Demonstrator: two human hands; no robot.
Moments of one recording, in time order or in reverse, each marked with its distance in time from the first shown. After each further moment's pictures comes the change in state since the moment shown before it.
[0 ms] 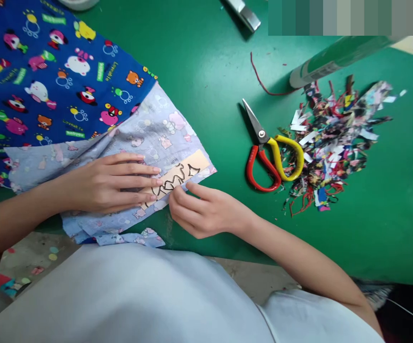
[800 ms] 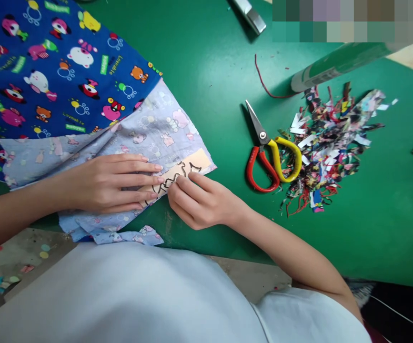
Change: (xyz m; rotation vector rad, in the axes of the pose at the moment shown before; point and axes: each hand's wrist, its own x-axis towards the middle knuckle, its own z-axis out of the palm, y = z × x) left_hand -0.001 0.004 0.004 0.013 0.025 0.019; right_hand 0.009 0.006 0.006 -0.051 0.093 0.064
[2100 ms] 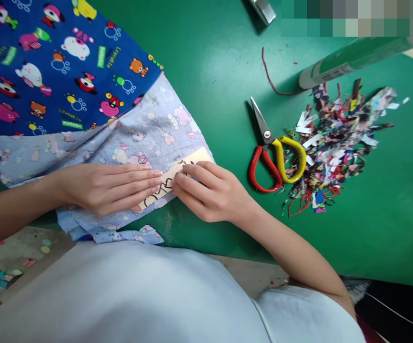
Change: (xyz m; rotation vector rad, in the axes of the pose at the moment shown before) left_hand -0.003 -0.005 0.006 0.235 0.054 0.207; right_hand -0.002 0.014 -0.004 0.136 -0.033 0.083
